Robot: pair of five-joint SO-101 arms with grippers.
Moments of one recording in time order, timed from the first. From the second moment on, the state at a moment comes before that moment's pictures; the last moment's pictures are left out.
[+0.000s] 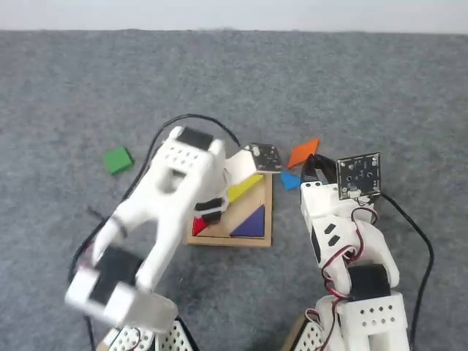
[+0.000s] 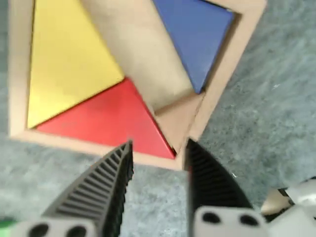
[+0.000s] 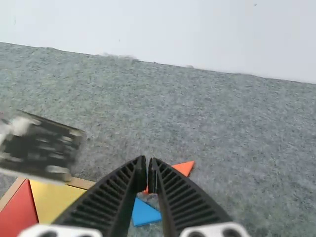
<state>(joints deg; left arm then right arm) 15.2 -0.9 23.4 84.4 -47.1 -13.2 -80.8 73.9 37.3 0.7</state>
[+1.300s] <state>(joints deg) -22.4 -60.1 81.0 37.2 -7.3 -46.8 -10.9 46.1 43.9 14.3</state>
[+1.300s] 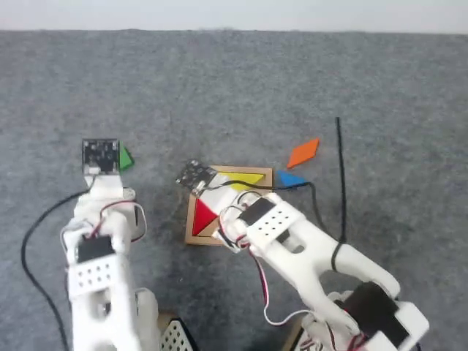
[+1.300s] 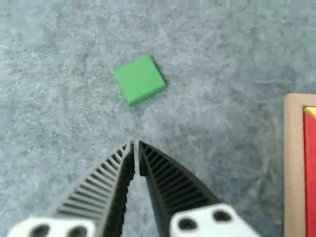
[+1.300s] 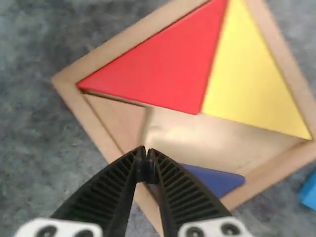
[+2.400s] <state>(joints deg) -22.9 -102.6 95.3 45.6 -7.2 -45.1 -15.5 44.2 48.5 20.7</state>
